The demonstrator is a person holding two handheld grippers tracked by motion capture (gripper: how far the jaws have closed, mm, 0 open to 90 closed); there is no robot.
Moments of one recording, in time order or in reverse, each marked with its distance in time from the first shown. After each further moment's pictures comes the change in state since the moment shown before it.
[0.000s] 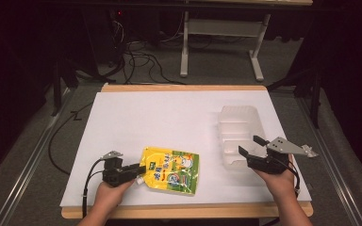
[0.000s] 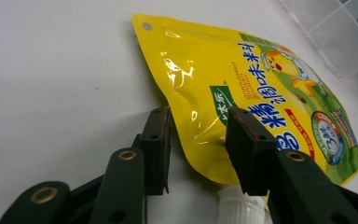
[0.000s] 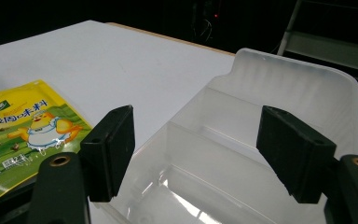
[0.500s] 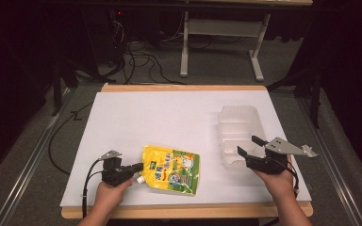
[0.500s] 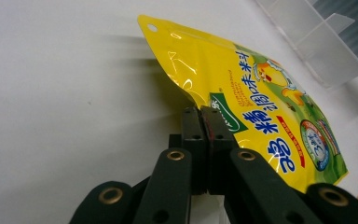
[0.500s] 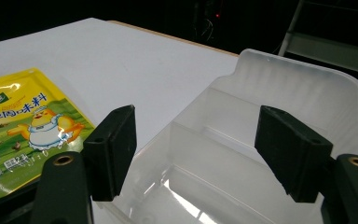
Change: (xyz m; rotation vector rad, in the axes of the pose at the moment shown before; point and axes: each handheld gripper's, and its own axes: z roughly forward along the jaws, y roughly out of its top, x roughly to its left) left arm -0.009 0.003 -0.006 -0.045 -0.040 0.012; right arm 0.003 0.001 0.002 0.002 0.002 -0.020
